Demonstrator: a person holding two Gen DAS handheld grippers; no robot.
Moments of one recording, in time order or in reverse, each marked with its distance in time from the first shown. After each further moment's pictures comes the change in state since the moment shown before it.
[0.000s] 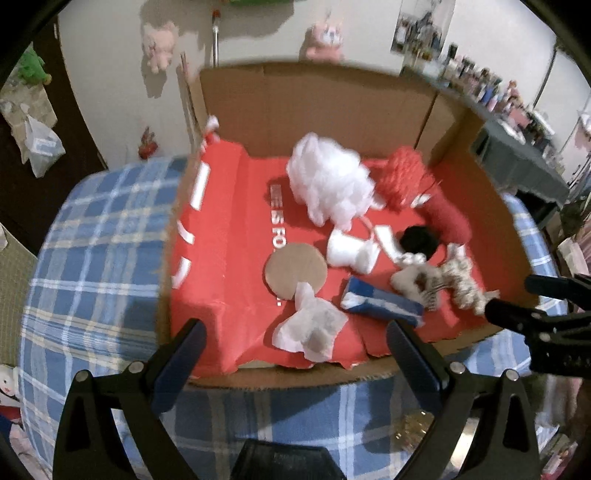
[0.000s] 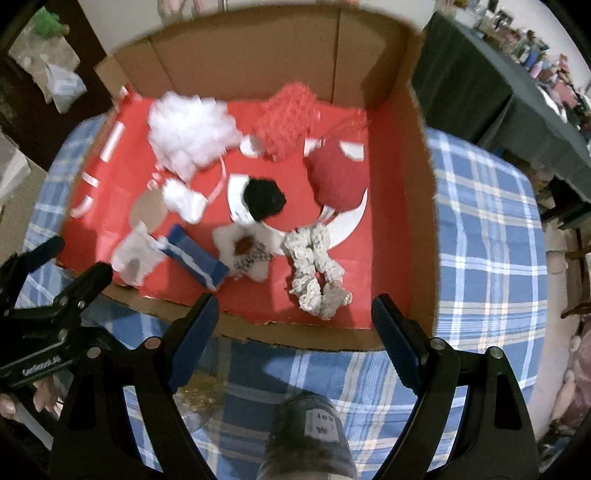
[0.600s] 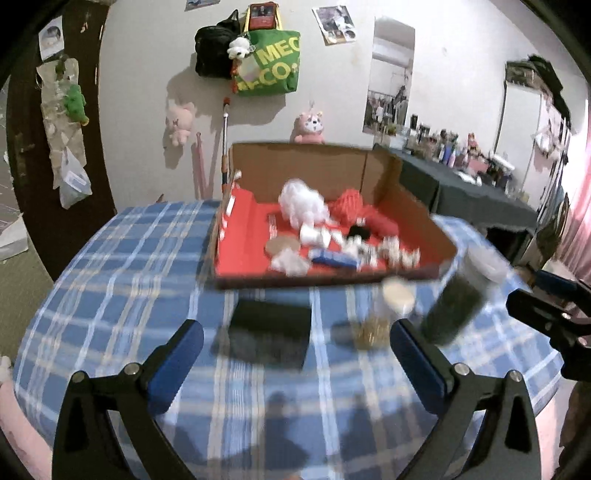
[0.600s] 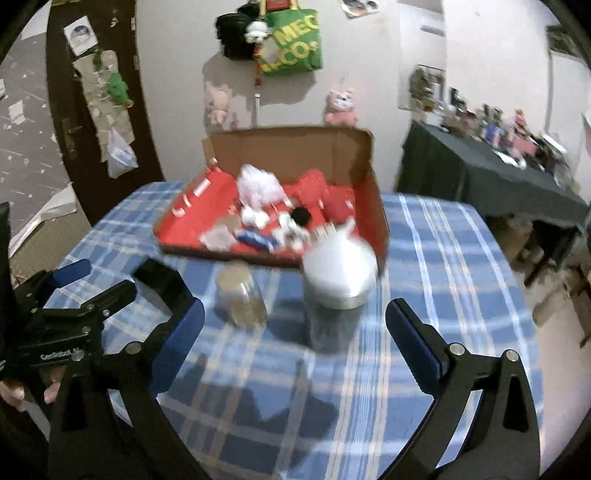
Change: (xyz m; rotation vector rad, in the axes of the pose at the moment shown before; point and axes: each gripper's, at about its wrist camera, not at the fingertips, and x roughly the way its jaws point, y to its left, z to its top) left arm -0.107 -0.016 -0.170 0.015 -0.358 -0.017; right arm -0.099 0.022 -0.204 -0.006 -0.543 0.022
